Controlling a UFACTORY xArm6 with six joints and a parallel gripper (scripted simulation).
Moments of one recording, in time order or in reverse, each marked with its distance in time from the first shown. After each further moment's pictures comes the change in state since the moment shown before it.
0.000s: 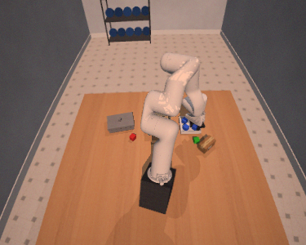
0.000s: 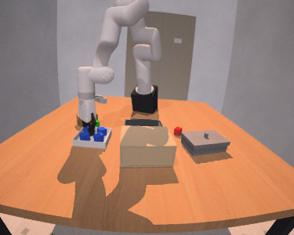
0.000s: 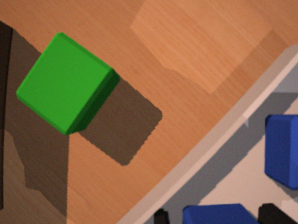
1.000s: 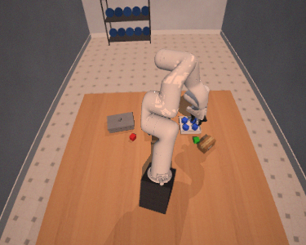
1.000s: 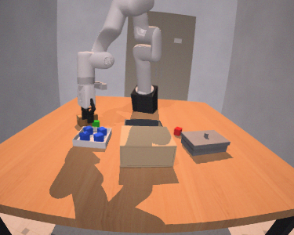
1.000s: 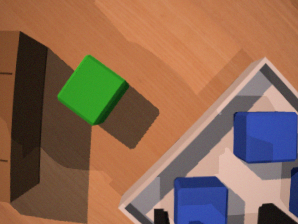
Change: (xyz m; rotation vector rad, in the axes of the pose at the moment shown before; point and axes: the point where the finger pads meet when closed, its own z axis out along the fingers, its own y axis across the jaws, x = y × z) arm 0.000 0.000 -0.063 -0.002 -0.002 0.000
